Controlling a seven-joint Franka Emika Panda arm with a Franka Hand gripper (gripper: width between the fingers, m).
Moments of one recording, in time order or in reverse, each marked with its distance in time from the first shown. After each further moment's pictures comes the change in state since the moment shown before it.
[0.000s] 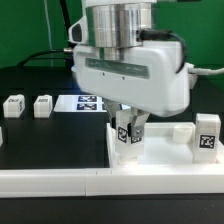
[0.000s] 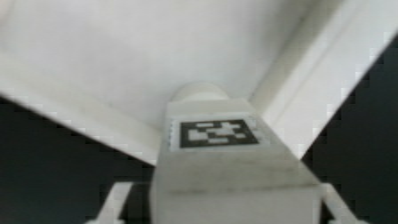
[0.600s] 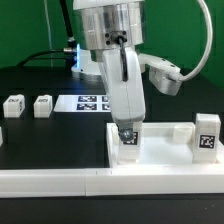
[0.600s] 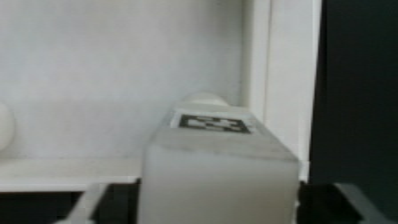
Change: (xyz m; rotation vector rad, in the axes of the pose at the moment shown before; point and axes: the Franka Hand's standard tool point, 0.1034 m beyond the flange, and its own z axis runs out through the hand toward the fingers) arm 0.000 0.004 0.005 0.017 -0.028 0.303
